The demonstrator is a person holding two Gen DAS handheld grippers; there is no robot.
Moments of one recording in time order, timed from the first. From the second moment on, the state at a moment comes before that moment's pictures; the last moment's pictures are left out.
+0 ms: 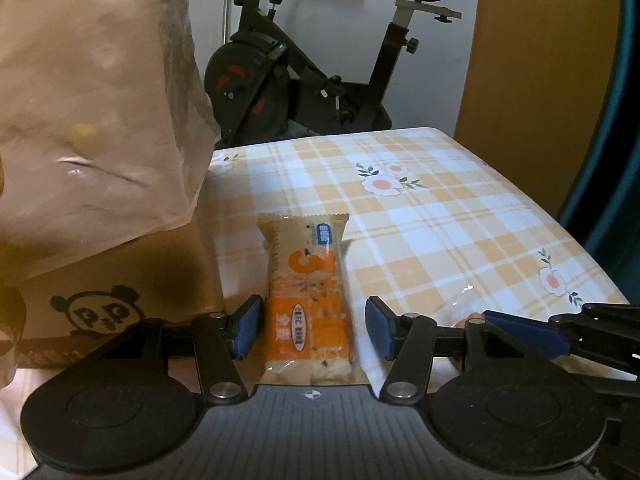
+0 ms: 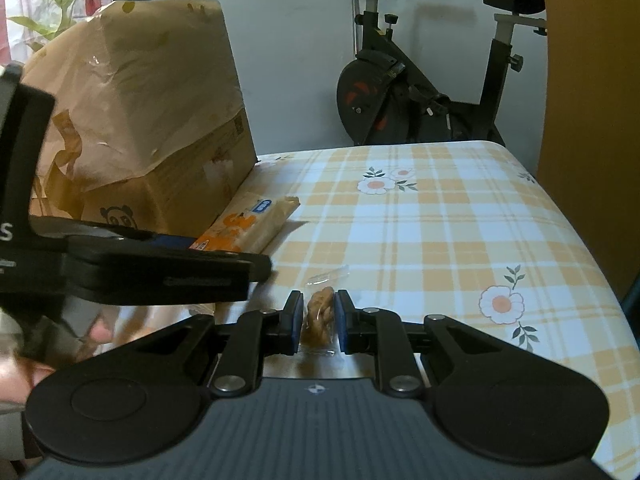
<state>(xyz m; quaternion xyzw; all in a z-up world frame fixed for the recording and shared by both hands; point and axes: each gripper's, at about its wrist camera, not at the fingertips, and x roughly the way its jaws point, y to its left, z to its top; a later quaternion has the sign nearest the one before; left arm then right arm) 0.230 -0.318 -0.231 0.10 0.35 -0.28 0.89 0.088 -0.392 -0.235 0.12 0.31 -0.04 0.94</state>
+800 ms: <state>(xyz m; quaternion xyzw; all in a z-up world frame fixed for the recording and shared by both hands) 0.193 -0.252 -0.214 0.07 0.36 -0.30 0.88 0.085 -0.384 -0.229 0.10 0.32 -0.06 0.94</state>
